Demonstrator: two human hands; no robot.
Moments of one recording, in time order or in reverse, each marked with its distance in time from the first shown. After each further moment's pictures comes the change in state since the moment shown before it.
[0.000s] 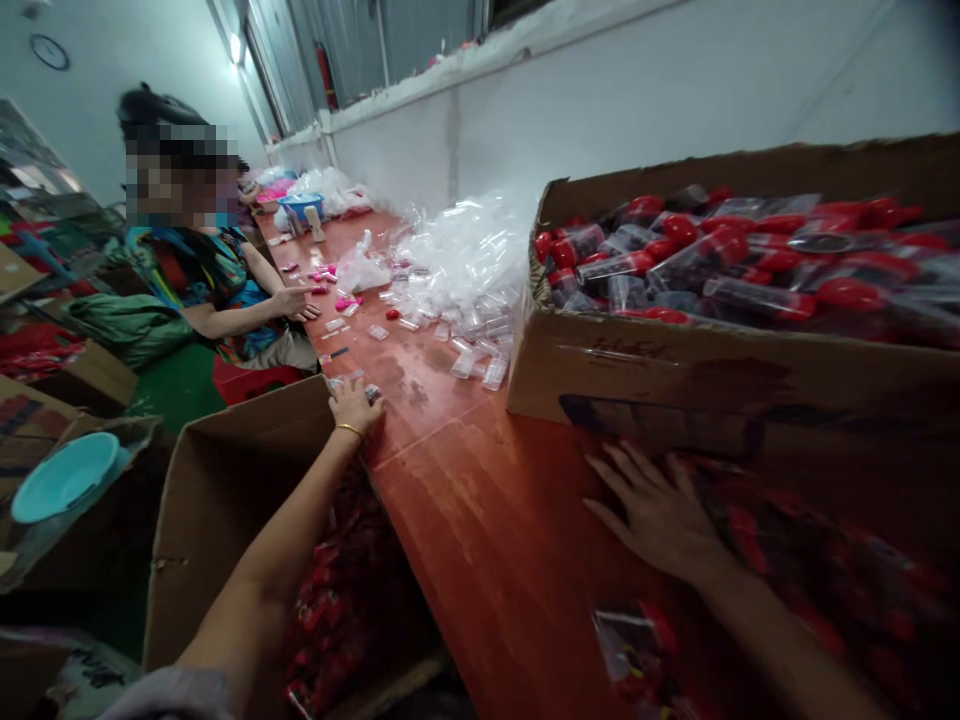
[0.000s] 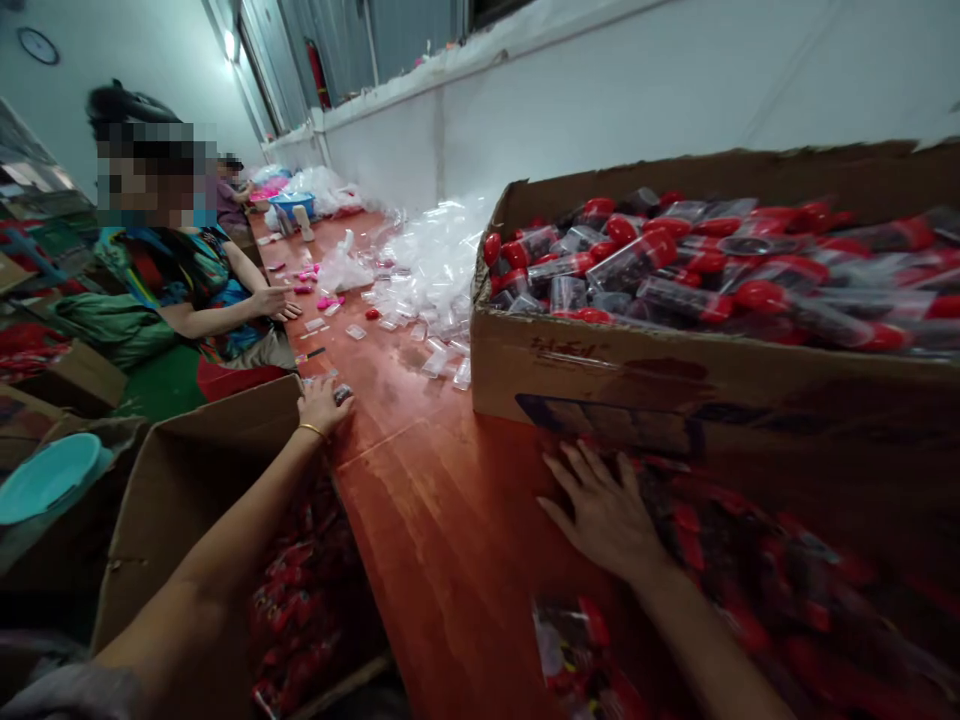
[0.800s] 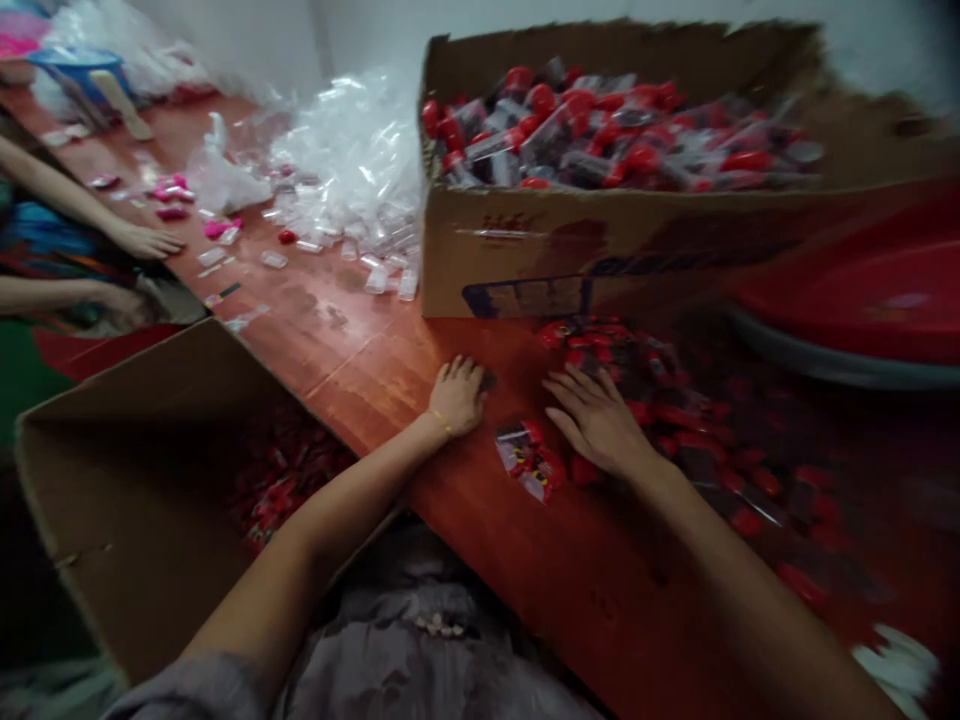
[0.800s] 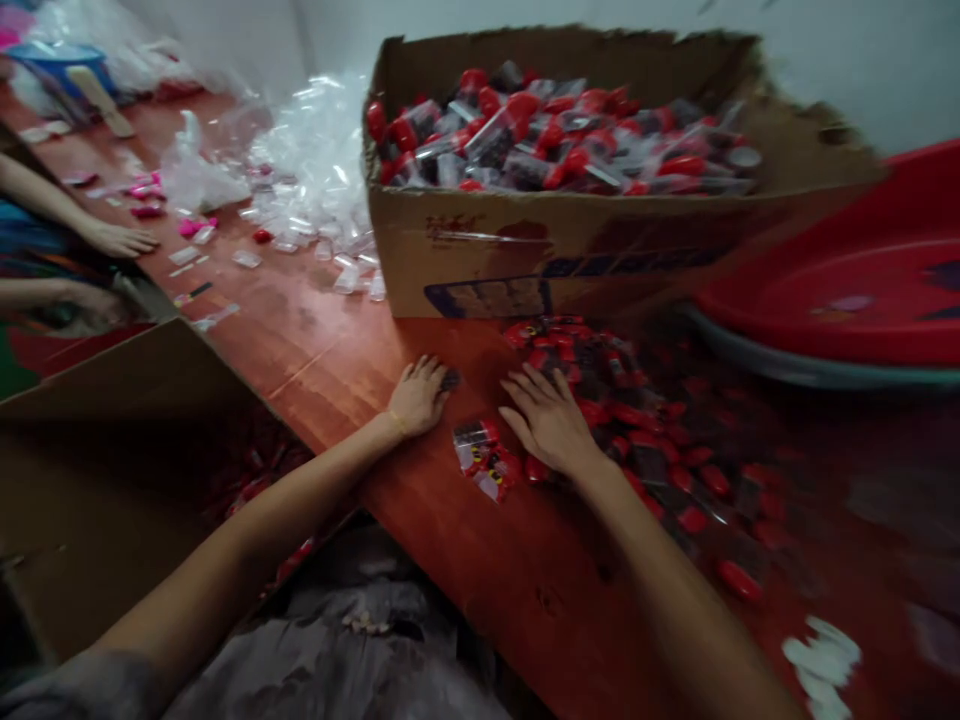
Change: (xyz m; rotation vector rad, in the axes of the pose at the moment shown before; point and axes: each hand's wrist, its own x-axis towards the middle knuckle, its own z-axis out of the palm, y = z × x) left_hand -0.176 0.158 0.060 -0.301 -0.297 0.937; right_hand -0.086 -0.023 -0.080 0.083 -0.240 0.173
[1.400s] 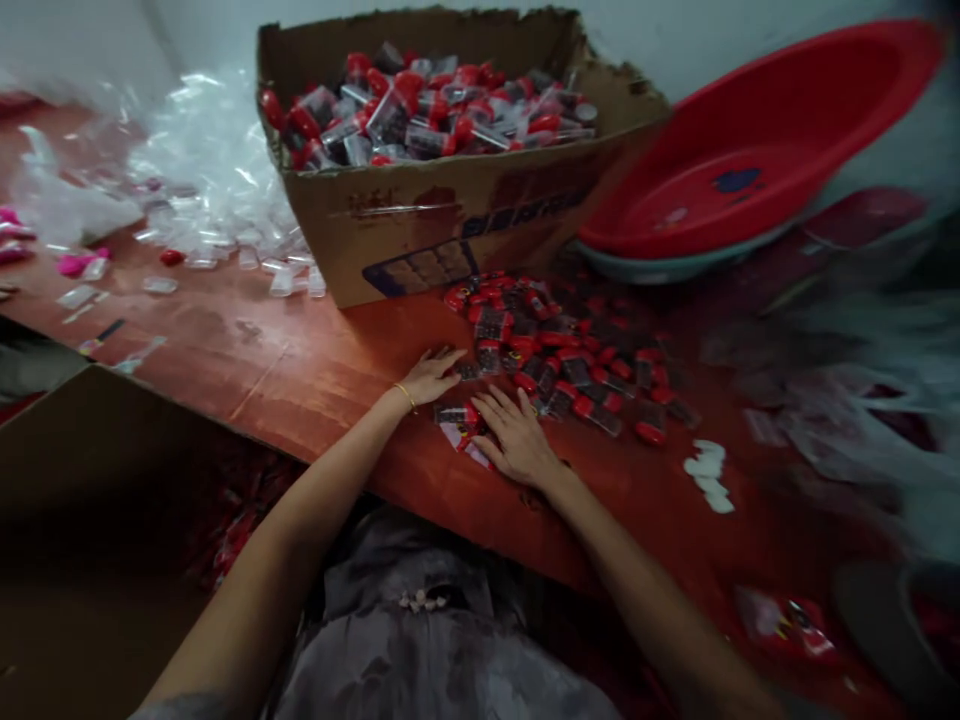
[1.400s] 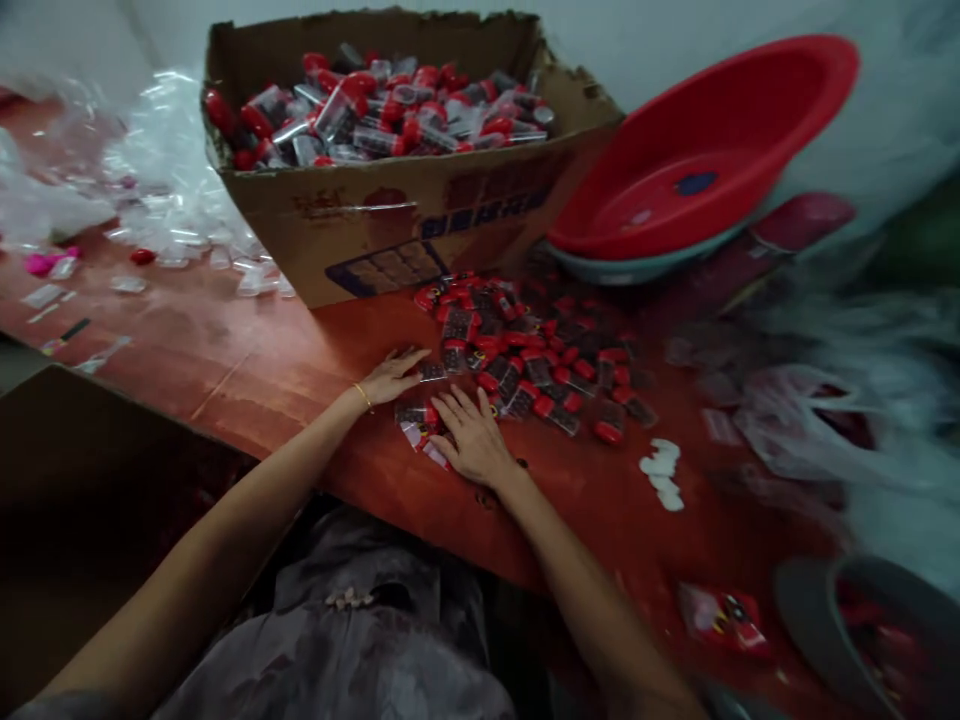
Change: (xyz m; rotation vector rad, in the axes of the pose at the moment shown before) left_hand 0.030 0.046 0.015 -0.136 -0.371 0.319; right_hand -0.090 -0.072 0.006 0.148 0.026 0.223
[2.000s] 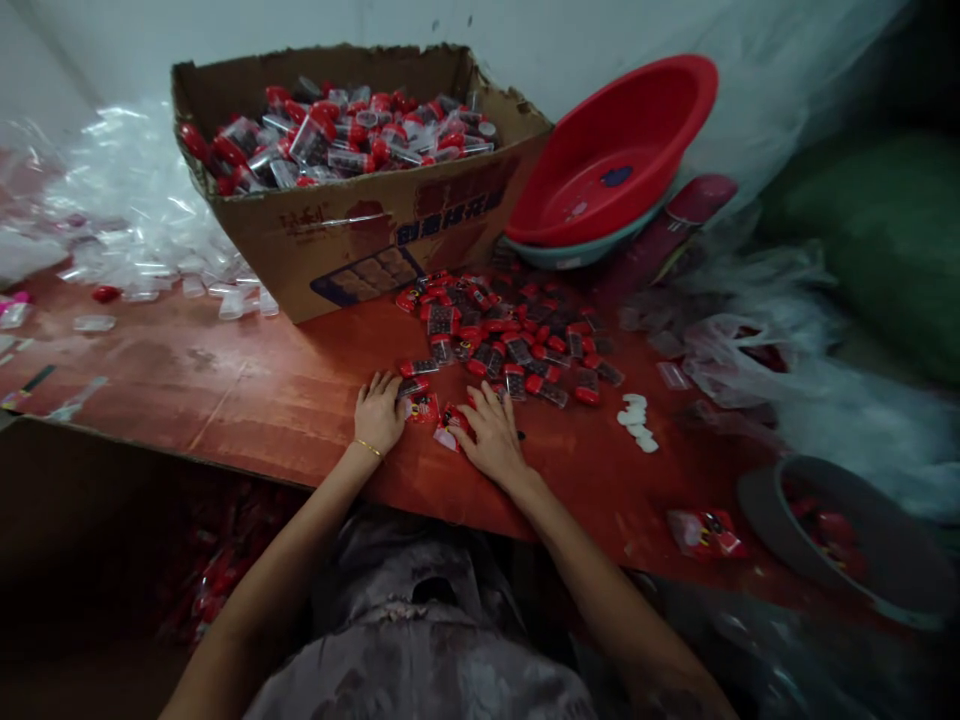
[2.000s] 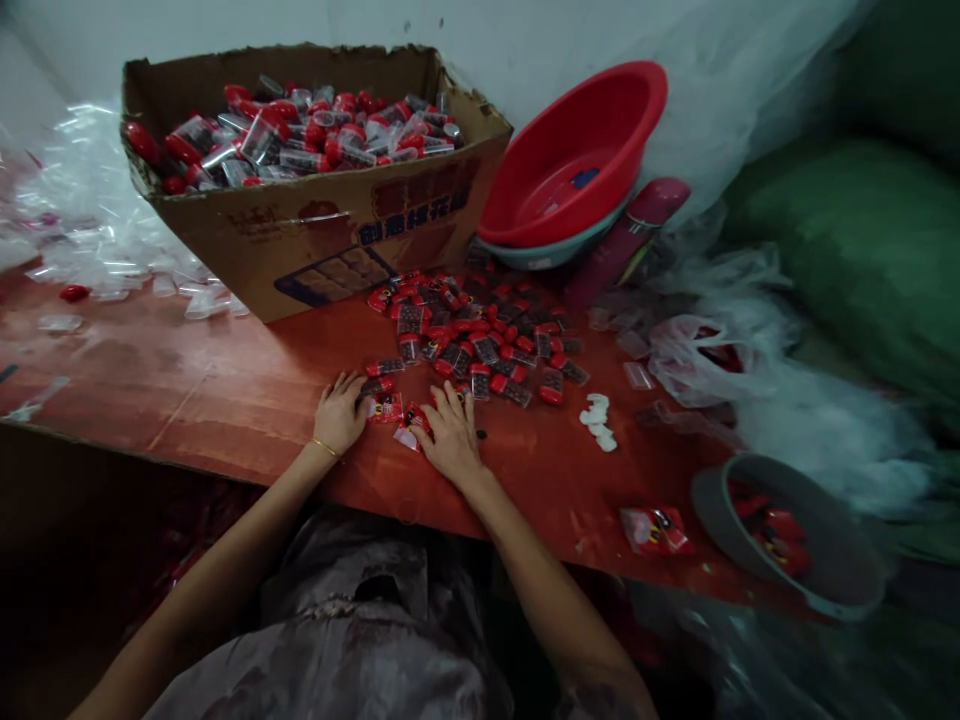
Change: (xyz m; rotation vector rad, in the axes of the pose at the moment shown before) left_hand -0.068 0.024 0.033 0.190 0.392 -0.156; right_hand -0.032 -0.020 0.006 0.015 0.208 0.372
